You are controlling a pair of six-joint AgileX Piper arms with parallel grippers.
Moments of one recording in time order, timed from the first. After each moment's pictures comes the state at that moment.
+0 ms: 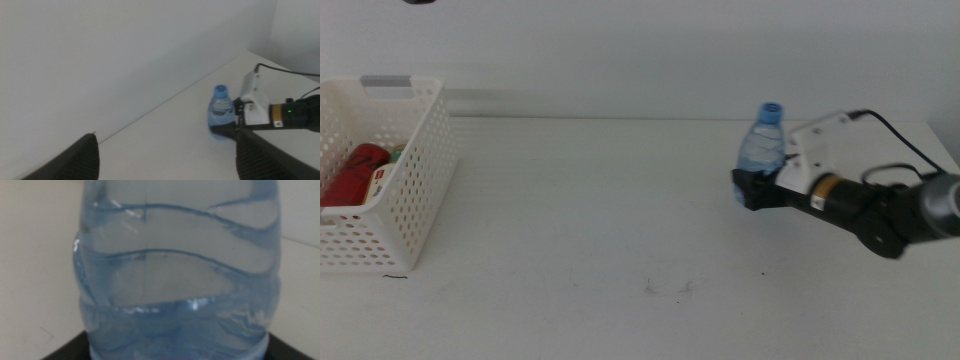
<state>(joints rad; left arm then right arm) -0.25 1.08 -1.42 -0.49 0.85 0.57 0.19 2.11 -1.02 -0.54 -0.65 0.30</state>
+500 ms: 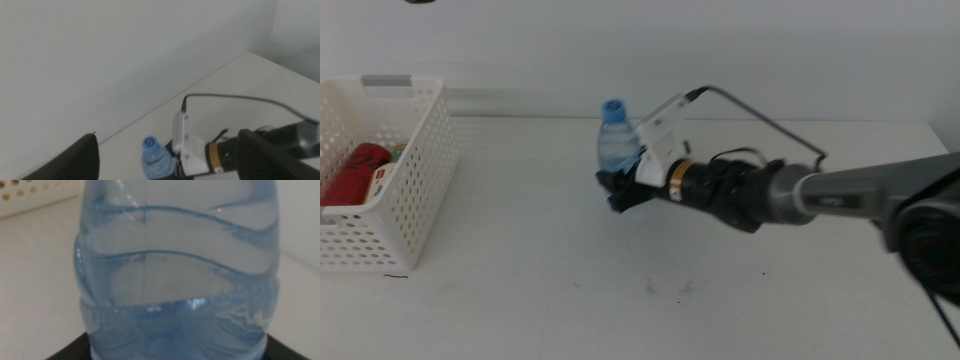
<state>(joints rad) -0.25 1.08 -1.42 -0.49 0.84 0.57 0.54 2.30 -1.48 -0.60 -0.42 0.39</state>
